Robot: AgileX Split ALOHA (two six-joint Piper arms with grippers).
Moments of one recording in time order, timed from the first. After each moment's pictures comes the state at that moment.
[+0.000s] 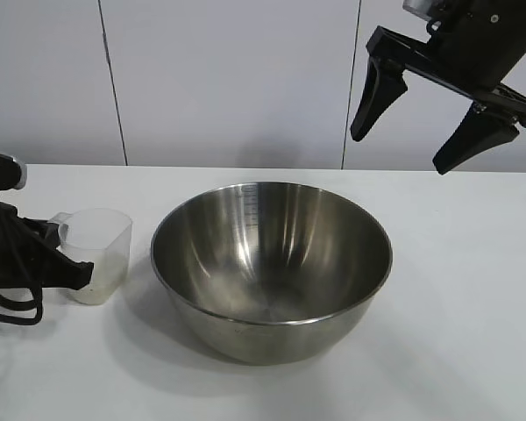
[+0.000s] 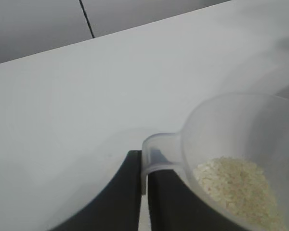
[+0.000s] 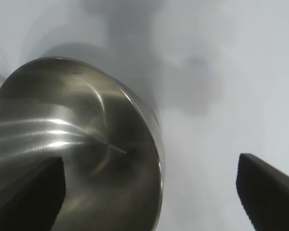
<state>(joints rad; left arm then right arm) -0.36 2.04 -0.44 -0.14 -1.15 0.25 0.13 1.78 -1.38 0.41 0.94 -0.12</state>
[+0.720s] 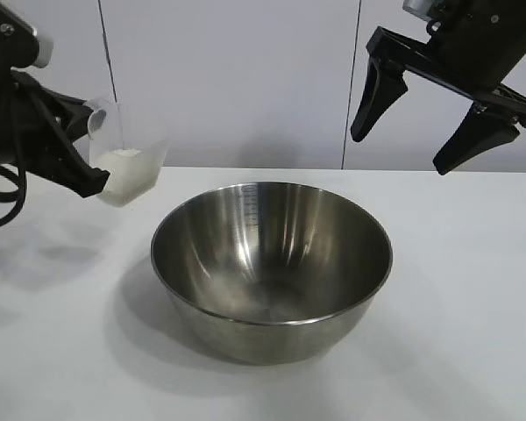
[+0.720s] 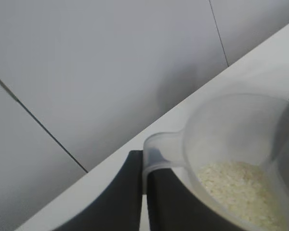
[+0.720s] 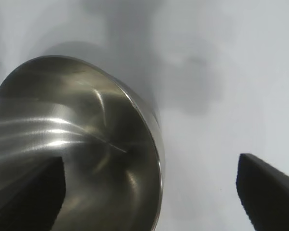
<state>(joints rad) -0.40 1.65 -0.61 0.06 -0.74 0.58 0.13 1.78 -1.38 0.41 0.95 -0.12</state>
